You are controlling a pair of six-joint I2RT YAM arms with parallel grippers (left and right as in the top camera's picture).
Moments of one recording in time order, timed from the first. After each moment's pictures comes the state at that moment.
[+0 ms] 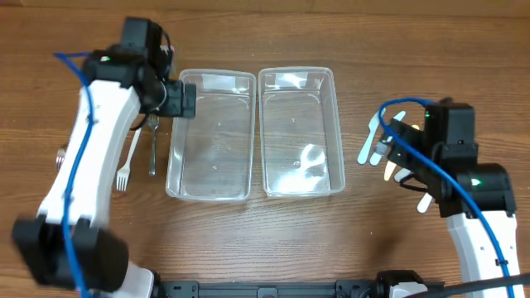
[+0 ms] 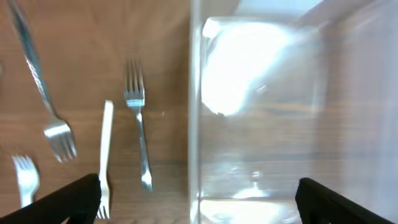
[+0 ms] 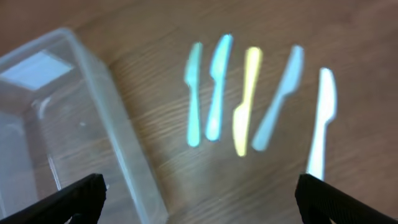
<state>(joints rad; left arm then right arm) -0.10 1.67 1.62 -1.17 0.02 -0.09 0.03 1.11 1.18 -1.07 0.16 0.49</state>
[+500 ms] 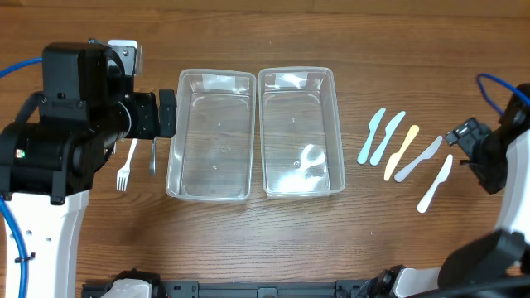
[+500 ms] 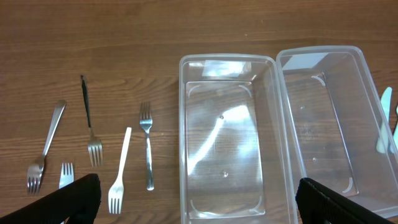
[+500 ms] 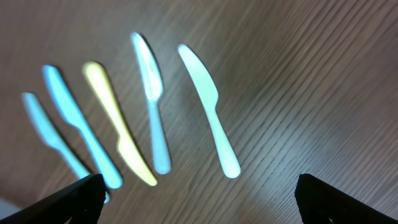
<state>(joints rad) -0.10 1.28 1.68 -1.26 0.06 -0.09 -0.51 1.59 1.37 -1.19 0.06 0.47</state>
